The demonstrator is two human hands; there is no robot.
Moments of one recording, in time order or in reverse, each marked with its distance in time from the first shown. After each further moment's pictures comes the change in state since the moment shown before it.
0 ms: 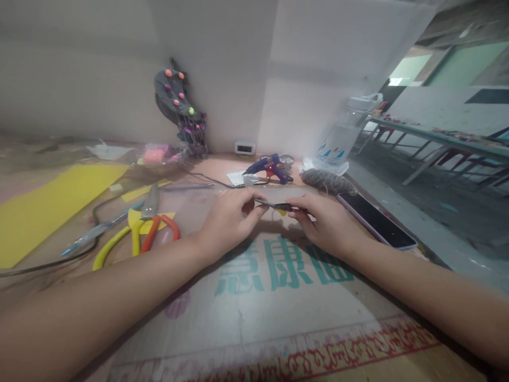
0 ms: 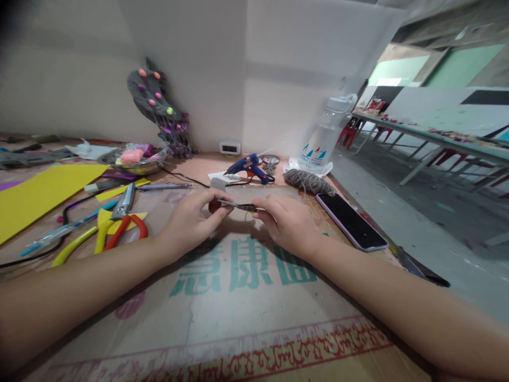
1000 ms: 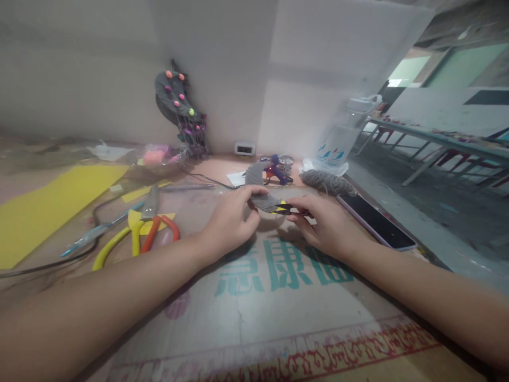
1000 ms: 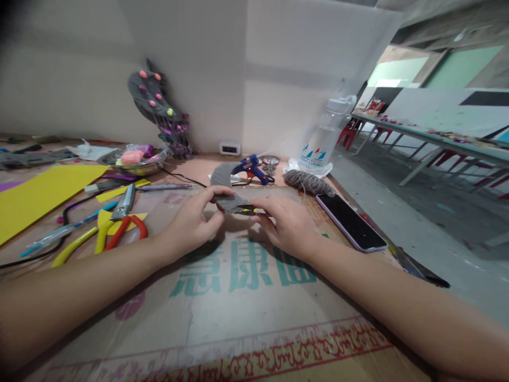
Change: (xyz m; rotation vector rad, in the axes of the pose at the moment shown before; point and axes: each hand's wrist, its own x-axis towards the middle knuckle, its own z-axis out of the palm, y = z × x) left_hand 0.000 -0.001 0.003 -0.113 -0.032 -0.041; right_hand -0.002 0.001 0.003 0.035 0.063 -0.071
